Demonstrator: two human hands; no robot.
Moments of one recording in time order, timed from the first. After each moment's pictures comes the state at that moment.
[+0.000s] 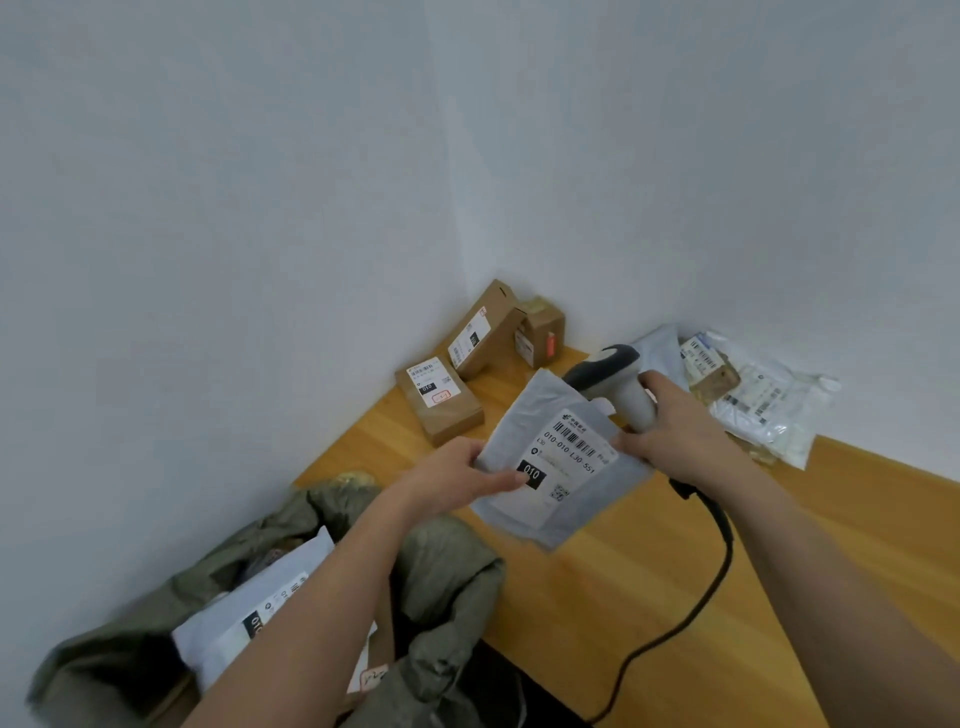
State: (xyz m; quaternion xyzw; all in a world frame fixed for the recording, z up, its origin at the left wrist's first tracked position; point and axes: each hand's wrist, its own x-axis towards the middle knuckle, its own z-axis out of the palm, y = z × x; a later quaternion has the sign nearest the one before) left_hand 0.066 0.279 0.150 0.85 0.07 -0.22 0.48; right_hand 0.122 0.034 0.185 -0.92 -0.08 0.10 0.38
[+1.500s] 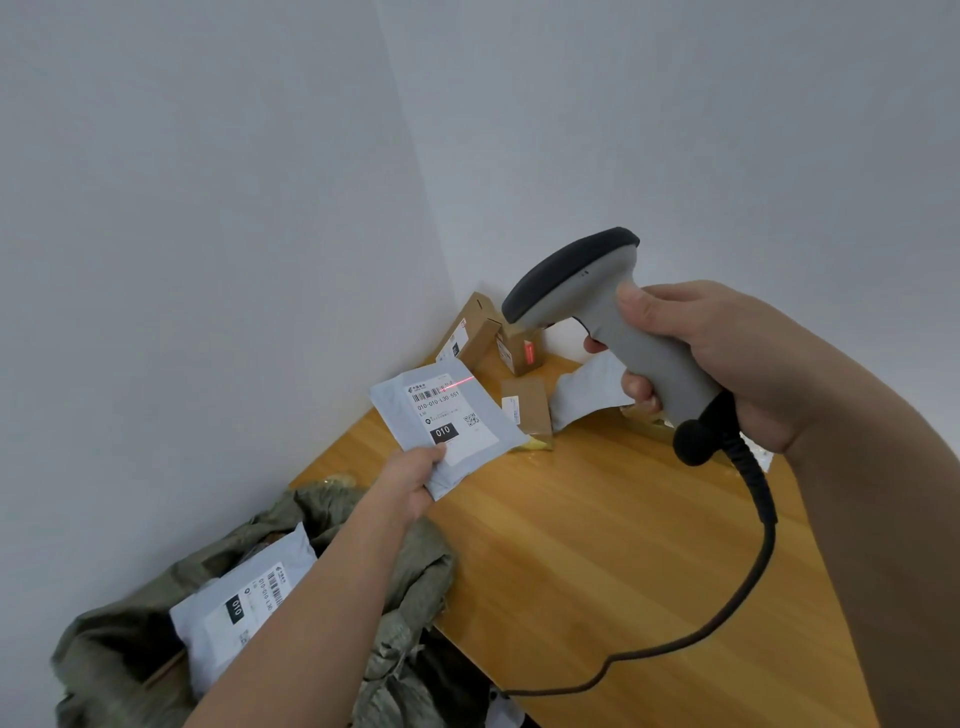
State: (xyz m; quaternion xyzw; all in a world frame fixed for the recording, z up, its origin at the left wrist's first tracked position) left_hand 0.090 0.210 0.124 0.52 0.41 0.02 0.75; right_hand 0.085 -0.073 0.327 -0.70 -0.13 0.22 0.67
